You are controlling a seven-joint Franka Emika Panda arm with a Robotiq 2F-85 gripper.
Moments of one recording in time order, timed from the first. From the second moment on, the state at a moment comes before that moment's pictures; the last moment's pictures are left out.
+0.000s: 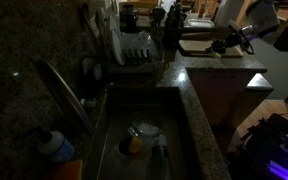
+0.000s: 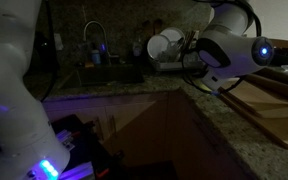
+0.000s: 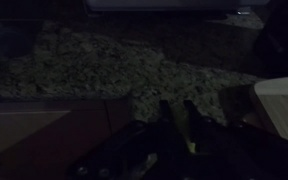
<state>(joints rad) -0.32 0.50 -0.27 -1.87 1.34 1.98 0.82</state>
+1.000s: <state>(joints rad) -0.26 0.55 -0.26 -1.86 1.20 2.11 0.91</state>
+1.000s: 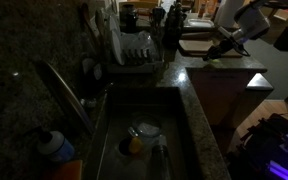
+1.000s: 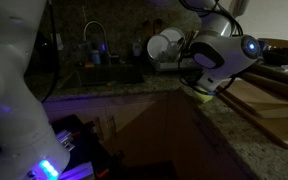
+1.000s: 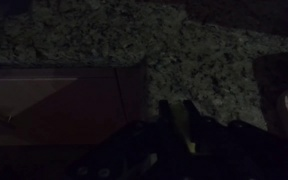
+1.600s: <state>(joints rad) -0.22 0.61 -0.23 -1.82 1.22 2.21 1.00</state>
